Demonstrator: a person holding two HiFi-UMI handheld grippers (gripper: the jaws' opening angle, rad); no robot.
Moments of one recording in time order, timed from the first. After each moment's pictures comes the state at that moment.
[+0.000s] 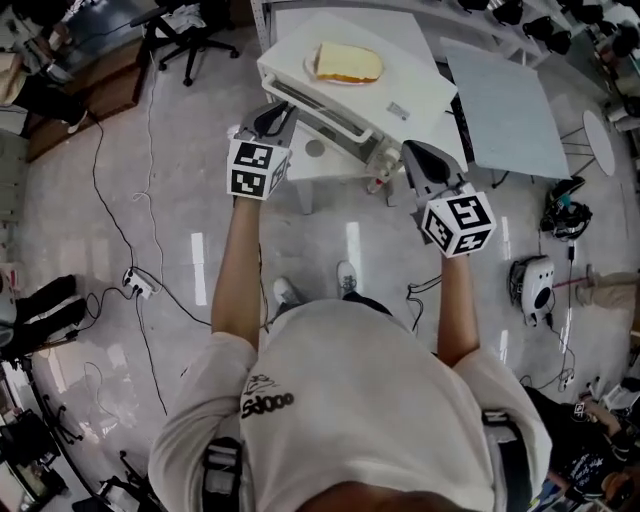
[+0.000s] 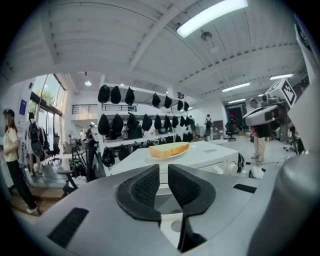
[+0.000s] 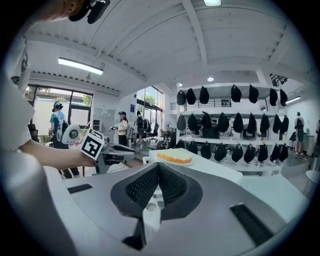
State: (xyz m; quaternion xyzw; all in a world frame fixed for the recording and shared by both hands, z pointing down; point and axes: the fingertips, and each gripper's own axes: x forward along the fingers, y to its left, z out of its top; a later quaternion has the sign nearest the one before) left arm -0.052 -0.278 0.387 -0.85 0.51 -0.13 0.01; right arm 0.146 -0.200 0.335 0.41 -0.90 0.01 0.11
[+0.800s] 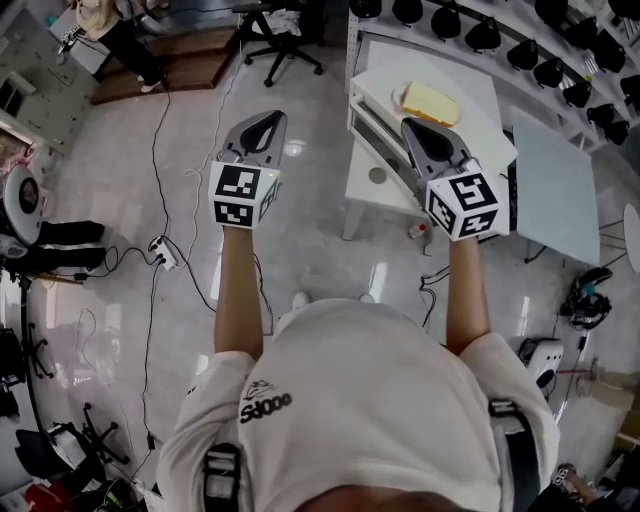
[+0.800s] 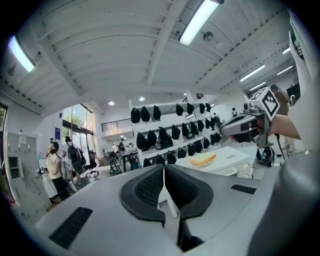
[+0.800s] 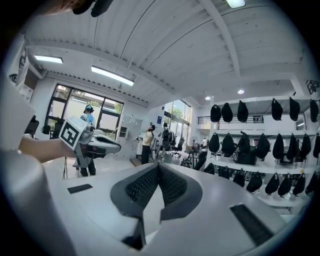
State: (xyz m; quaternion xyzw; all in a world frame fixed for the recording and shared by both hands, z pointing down) left arm -0.194 -0.159 0.272 -0.75 0.65 -0.13 0.08; right arm -0.009 -0.206 0.252 0.26 -0.96 -0.09 0.06
